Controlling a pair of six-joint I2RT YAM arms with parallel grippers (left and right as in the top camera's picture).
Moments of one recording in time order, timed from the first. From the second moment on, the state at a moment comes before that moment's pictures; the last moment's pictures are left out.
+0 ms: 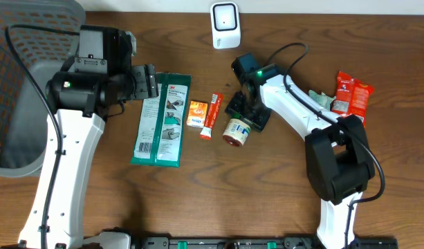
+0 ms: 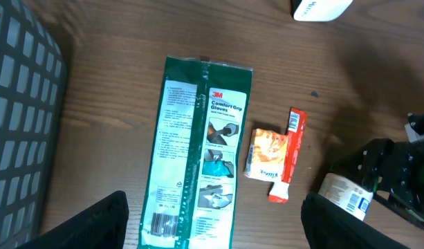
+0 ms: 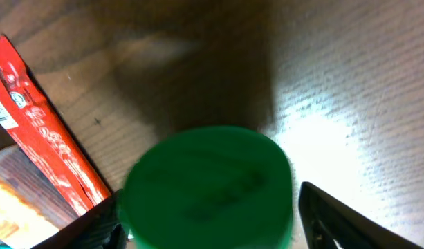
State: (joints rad) left arm -0.11 1.46 1.54 -1.06 0.09 -0.20; right arm 0.47 2.08 1.56 -0.97 -0.14 1.03
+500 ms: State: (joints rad) left arm -0.11 1.46 1.54 -1.06 0.09 -0.20; right arm 0.49 2.08 1.56 -0.92 -0.12 0.70
